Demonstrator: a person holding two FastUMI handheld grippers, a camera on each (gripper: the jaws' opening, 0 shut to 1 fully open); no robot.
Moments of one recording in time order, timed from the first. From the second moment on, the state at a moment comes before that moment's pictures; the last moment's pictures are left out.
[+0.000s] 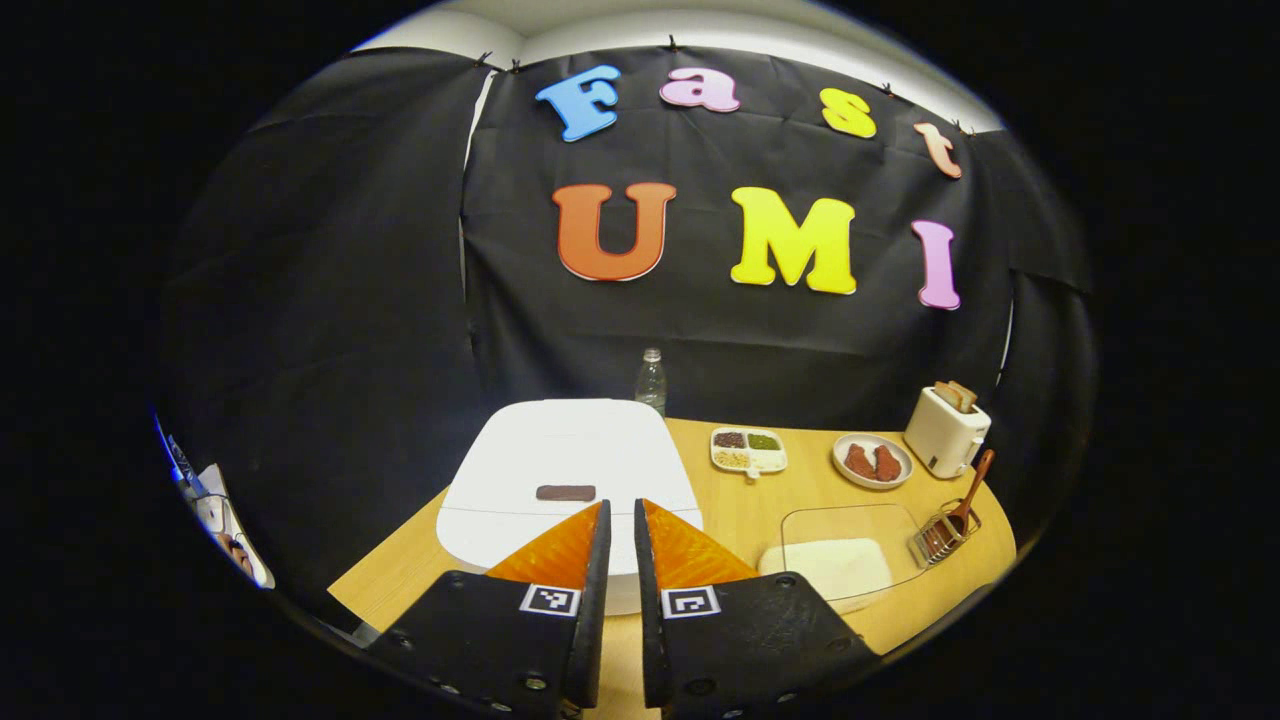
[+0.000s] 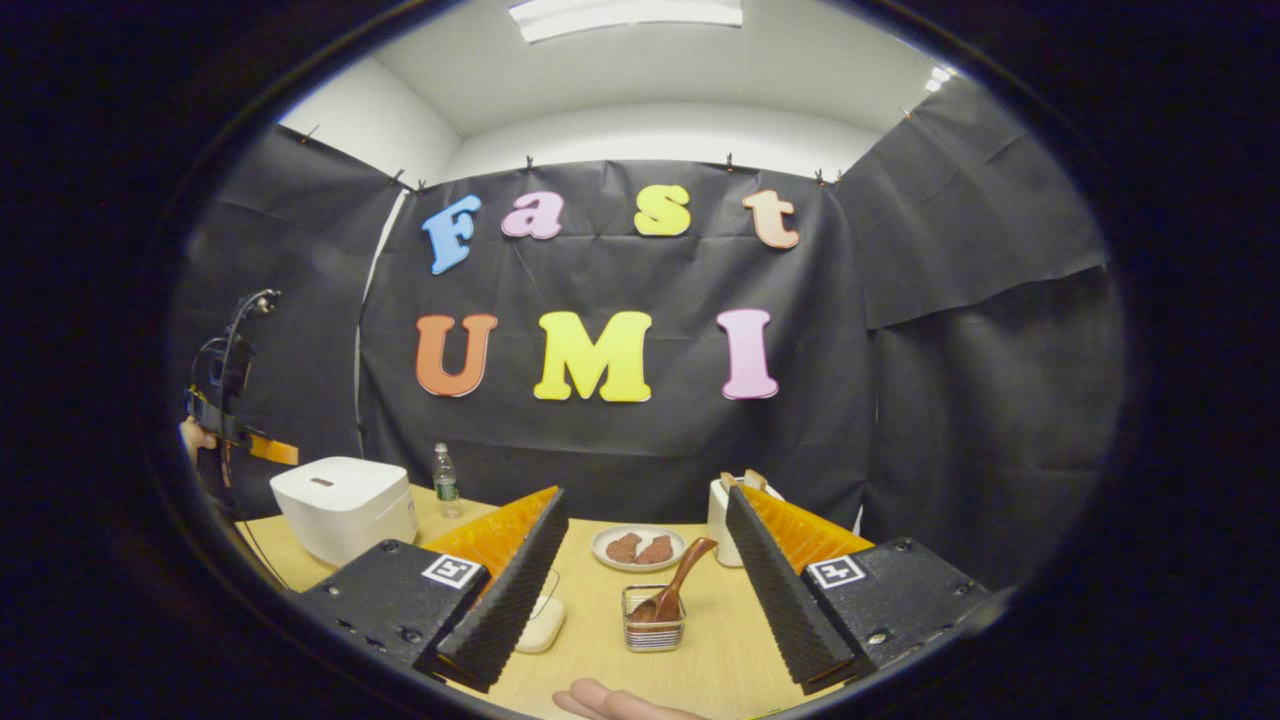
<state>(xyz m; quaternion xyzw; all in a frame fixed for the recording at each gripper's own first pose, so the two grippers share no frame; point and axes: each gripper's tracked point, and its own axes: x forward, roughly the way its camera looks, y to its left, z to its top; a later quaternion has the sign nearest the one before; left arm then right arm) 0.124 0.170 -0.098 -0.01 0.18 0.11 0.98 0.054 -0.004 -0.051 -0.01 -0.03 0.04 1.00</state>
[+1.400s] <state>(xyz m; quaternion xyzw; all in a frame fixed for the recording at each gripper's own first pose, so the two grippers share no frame) 0.193 0.216 -0.173 -0.01 0.27 0.17 0.95 0.112 0.008 -0.114 0.02 0.02 0.12 0.99</state>
